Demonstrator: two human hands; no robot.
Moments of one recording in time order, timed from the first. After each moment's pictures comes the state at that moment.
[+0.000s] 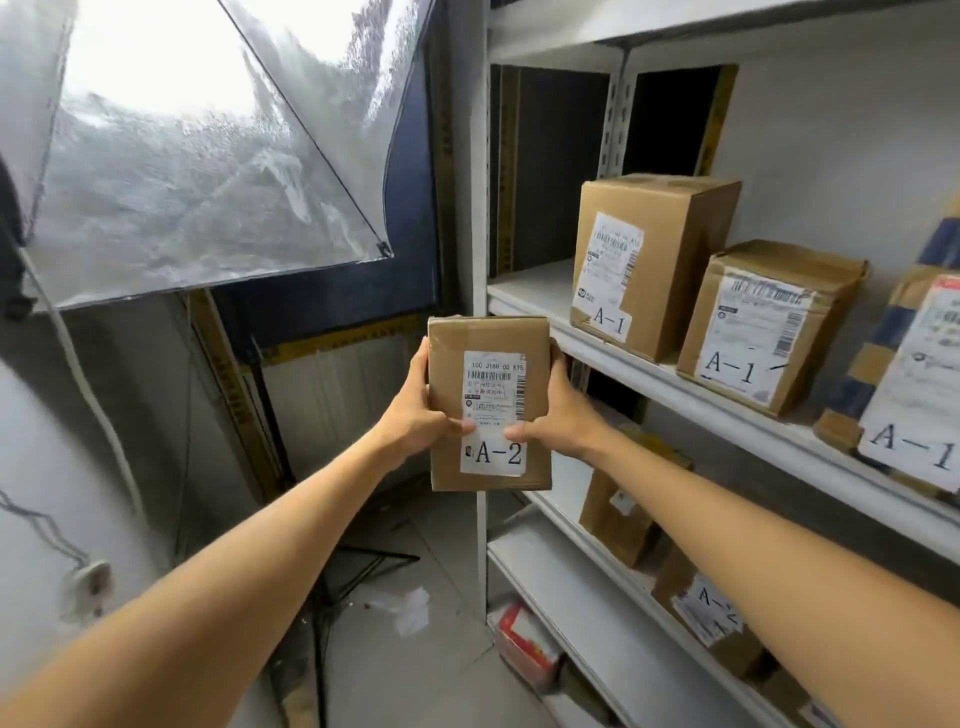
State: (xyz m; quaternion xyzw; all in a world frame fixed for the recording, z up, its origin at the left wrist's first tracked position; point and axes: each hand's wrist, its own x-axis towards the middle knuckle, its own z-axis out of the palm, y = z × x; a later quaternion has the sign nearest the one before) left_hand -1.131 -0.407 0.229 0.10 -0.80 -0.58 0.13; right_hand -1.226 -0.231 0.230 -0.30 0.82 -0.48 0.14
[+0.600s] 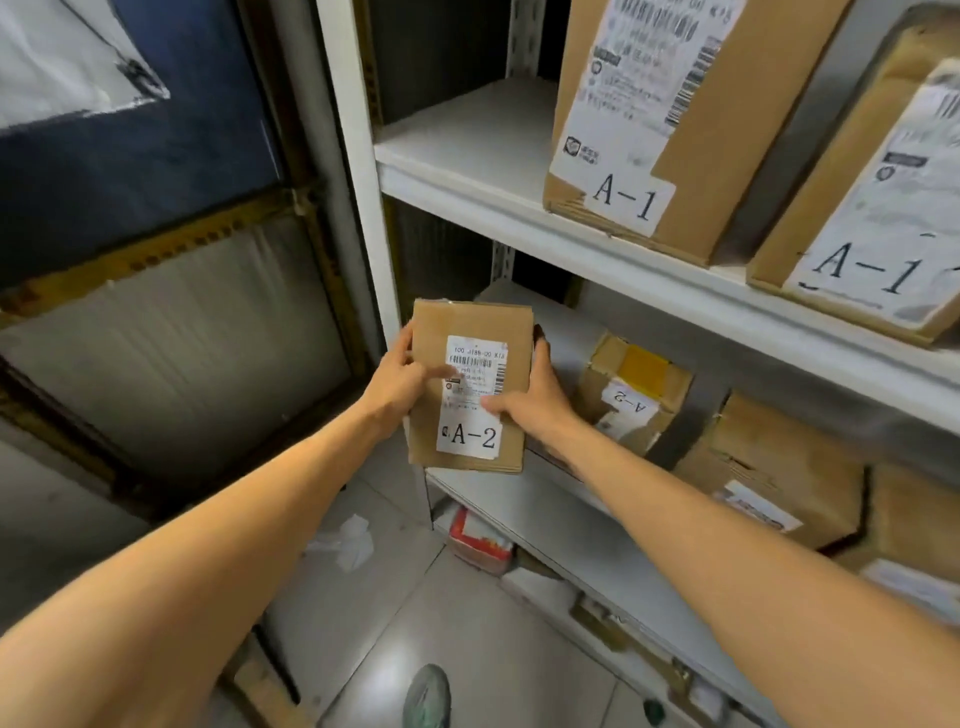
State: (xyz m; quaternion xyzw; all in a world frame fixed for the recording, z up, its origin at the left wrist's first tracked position) left_hand -1.306 -0.447 0.097 0.13 -0.77 -0.62 -0.05; right_hand -1.325 -0.278 0.091 0.02 0.82 -0.55 0.16
